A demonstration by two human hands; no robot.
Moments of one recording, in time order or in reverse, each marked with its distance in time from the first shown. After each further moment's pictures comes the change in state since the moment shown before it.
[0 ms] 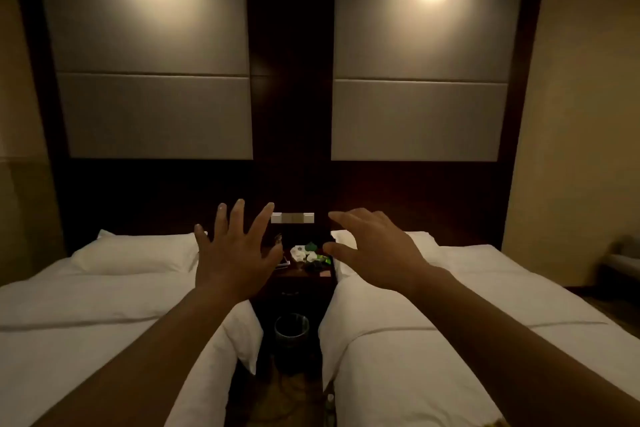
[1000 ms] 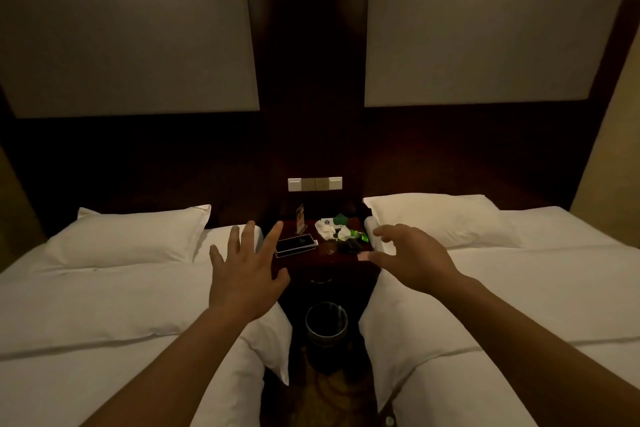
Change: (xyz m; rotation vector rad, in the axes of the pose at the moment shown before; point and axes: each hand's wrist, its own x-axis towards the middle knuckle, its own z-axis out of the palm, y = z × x) left_hand 0.253 -0.205 0.339 0.061 -0.242 -0.002; right_hand 0.299 0.164 0.346 0.109 -0.151 0.345
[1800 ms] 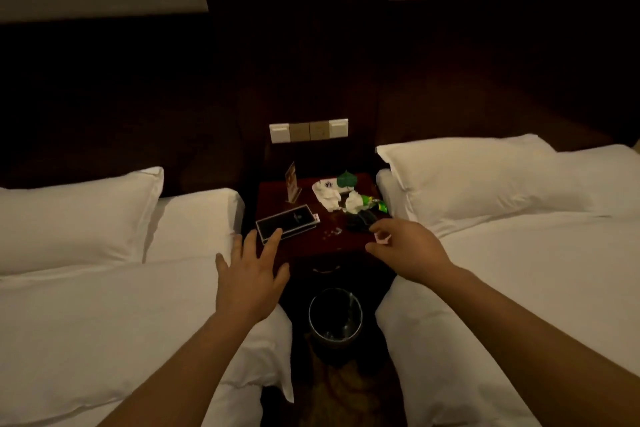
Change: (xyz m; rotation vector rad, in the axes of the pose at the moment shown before) left_hand 0.310 -0.065 0.320 -0.097 -0.329 -0.013; right_hand 0.338 0.141 0.254 0.059 -0.263 0.209
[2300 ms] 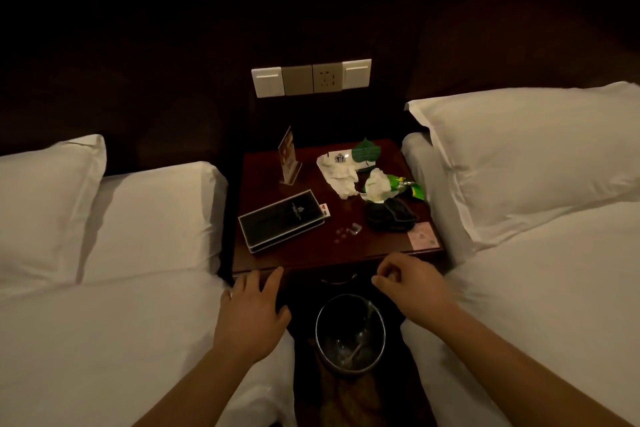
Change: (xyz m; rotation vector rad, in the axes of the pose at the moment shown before) left_hand 0.174 -0.059 0.203 0.016 -0.324 0.015; right_hand 0.190 0.102 0.195 0.184 -0.191 0.294
